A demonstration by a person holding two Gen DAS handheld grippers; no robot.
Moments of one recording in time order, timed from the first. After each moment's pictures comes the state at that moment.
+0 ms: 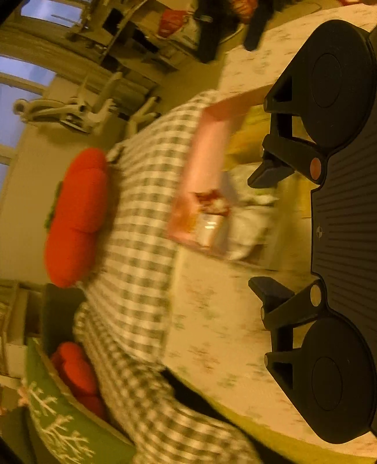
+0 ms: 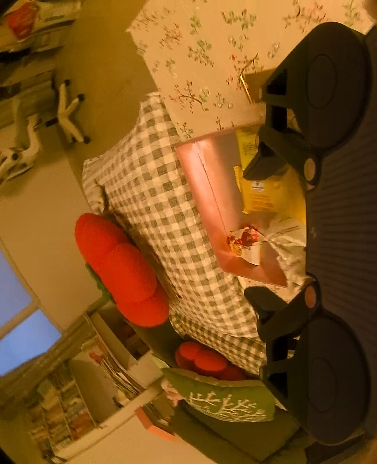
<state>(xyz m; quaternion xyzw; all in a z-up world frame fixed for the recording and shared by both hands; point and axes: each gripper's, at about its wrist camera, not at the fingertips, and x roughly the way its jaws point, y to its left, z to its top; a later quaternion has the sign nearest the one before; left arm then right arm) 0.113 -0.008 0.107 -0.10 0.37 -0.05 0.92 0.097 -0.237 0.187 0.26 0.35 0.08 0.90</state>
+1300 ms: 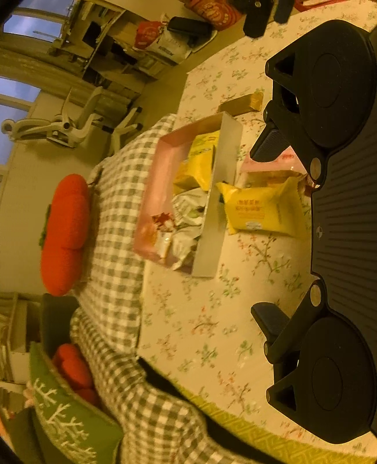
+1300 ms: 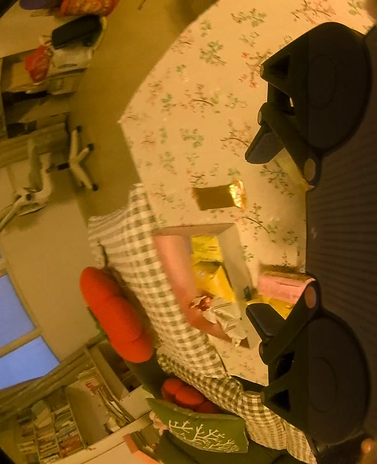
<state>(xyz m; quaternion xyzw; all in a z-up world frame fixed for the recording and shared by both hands) 0.023 -0.028 0.107 -0.07 0.37 -0.07 0.92 -0.010 -0.290 0.163 0.23 0.37 0.01 0.90</state>
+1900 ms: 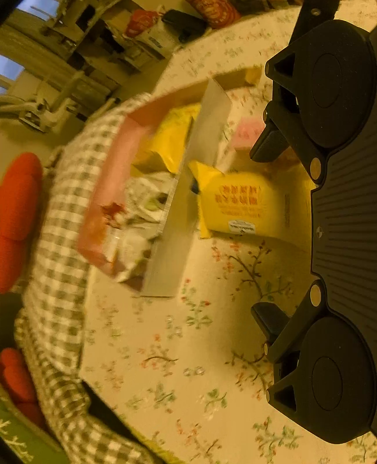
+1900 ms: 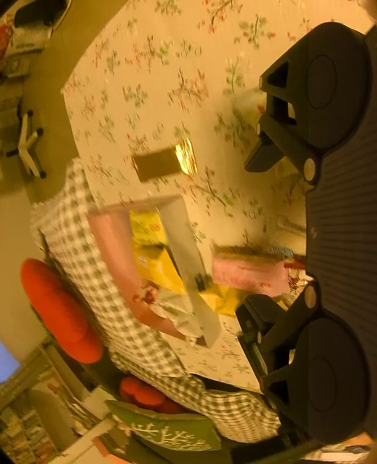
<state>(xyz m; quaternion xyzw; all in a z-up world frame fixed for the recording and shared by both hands) 0.084 -0.040 0.040 -0.11 0.45 -0.06 0.88 0.020 -0.251 0.129 0.22 0.46 0.05 0.86</state>
